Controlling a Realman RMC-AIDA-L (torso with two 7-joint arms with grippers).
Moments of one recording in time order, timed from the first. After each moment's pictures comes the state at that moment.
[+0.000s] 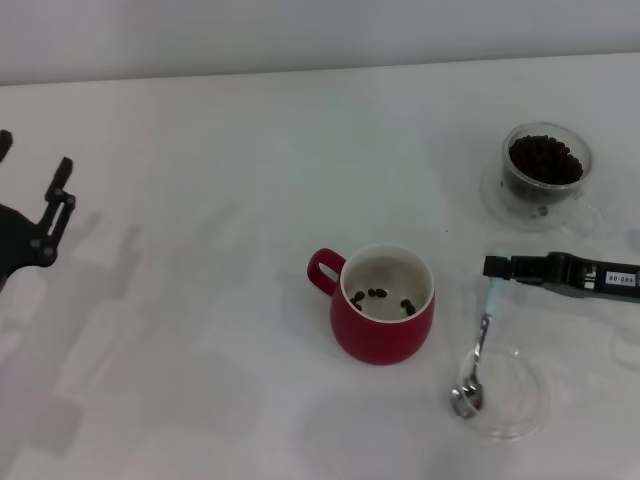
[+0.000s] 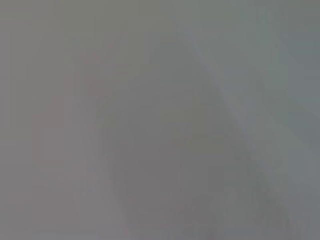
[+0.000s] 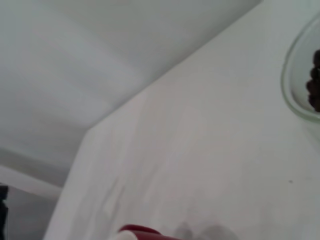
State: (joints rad) left arm -0.35 -2.08 2.67 0.10 -0.90 1.54 0.18; right arm 0.42 1.93 -0.43 -0.30 0.99 1.48 -1.26
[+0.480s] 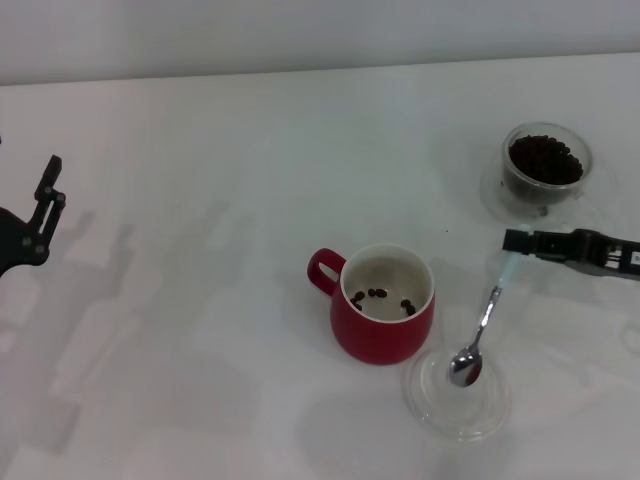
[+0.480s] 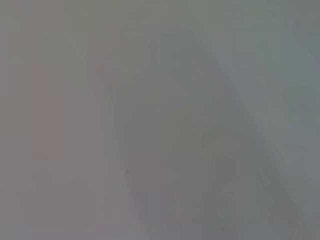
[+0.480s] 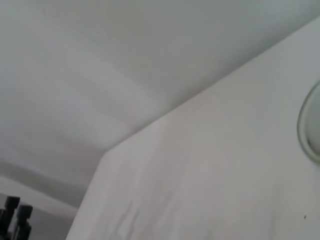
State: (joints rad) left arm -0.34 -2.08 2.67 0.10 -0.92 1.54 0.18; right arm 0.39 1.92 -0.42 -0.35 1.05 1.54 -1.27
